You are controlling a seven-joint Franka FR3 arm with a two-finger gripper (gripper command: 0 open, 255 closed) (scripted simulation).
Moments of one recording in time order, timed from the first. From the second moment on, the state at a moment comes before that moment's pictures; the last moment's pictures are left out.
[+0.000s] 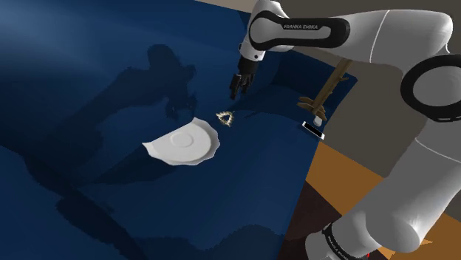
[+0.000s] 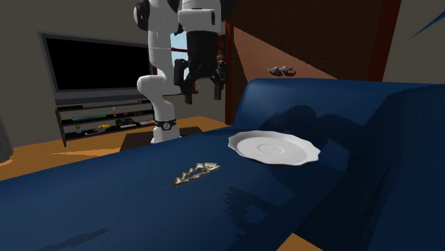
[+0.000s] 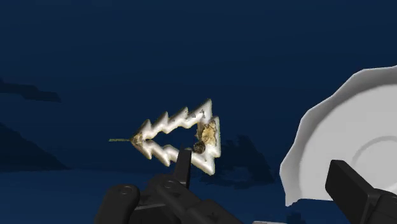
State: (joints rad) arm 0.08 0.20 0.03 -1.68 0.01 1.84 -0.23
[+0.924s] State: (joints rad) arm 0.10 0.42 0.04 -1.52 -0.02 1.87 -0.25
